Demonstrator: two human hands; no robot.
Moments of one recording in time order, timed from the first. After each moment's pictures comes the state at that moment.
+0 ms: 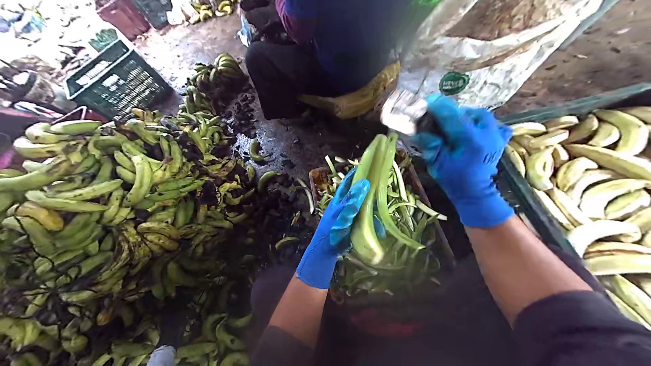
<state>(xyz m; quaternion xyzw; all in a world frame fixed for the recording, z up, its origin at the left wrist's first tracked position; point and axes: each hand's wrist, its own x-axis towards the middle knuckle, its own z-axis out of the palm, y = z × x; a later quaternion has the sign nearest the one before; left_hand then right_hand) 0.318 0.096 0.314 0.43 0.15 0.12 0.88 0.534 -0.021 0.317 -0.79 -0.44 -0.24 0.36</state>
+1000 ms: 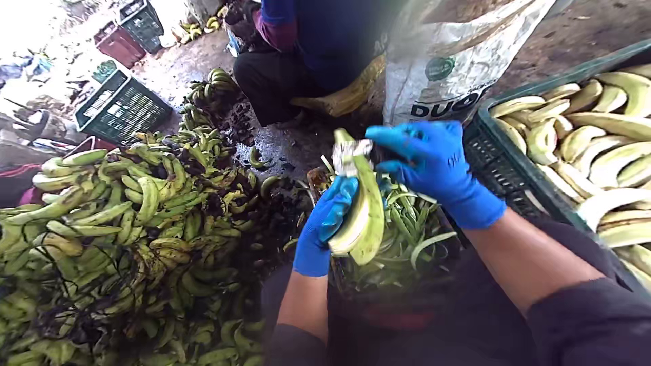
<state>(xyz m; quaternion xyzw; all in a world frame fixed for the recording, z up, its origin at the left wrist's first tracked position) 0.313 0.115 0.321 0.54 0.13 0.10 0.82 0.517 -0.012 0.315 -0.71 -0.56 -0.17 0.39</state>
